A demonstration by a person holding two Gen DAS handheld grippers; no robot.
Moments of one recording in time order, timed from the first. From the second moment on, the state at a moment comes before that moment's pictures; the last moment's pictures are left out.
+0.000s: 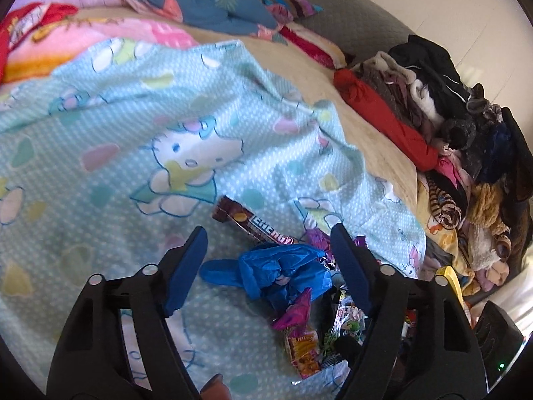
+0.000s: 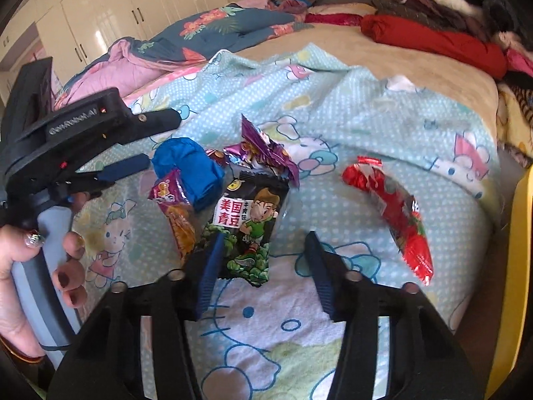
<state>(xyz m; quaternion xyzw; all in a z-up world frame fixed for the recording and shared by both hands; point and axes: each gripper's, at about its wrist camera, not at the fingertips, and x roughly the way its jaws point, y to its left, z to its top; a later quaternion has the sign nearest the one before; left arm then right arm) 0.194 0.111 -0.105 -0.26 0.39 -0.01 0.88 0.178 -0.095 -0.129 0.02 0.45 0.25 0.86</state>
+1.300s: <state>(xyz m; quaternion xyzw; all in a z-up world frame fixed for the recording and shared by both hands) 0.144 0.093 -0.035 -0.29 0.32 -0.06 0.90 0.120 -0.141 -0.079 0.05 0.37 0.30 0.88</state>
